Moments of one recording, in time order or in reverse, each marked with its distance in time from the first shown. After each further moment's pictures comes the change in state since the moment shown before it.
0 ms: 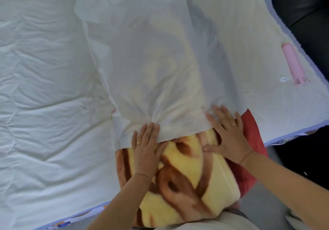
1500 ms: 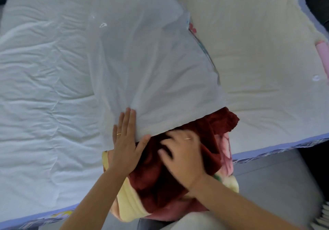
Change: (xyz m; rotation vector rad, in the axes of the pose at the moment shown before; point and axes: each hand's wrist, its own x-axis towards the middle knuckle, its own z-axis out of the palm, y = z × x) left_hand -0.017 -0.103 -0.145 -0.143 -0.184 -0.192; right_hand 0.025 -0.269 -0.028 0.351 0.094 0.041
